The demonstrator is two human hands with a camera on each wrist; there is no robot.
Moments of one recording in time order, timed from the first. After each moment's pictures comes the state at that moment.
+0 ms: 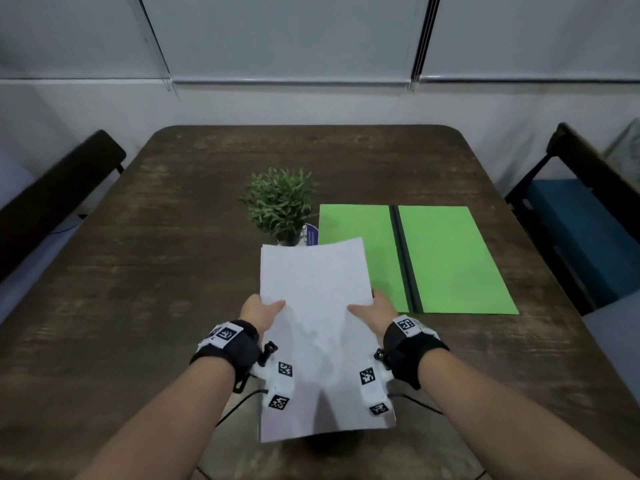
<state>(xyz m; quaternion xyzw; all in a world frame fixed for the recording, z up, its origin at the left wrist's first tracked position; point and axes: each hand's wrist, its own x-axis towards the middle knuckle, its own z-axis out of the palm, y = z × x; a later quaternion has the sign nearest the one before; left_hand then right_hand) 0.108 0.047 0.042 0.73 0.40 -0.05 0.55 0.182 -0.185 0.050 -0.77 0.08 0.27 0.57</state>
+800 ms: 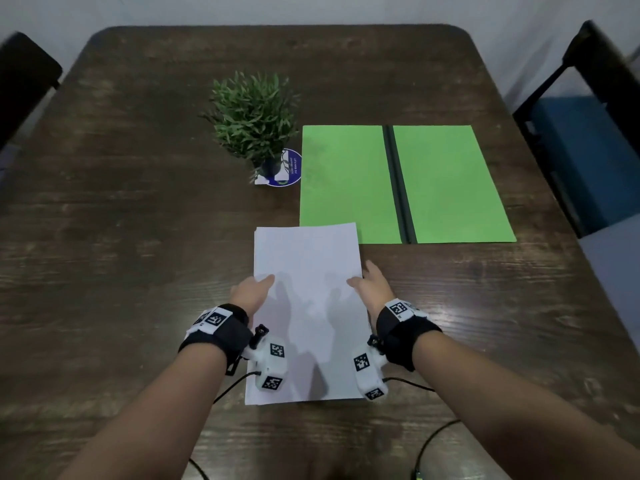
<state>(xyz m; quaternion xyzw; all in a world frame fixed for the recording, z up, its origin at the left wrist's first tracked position) 0.066 0.024 -0.046 0.72 0.43 -0.18 0.51 0.131 -0.215 -0.017 -0.72 0.18 0.31 0.59</state>
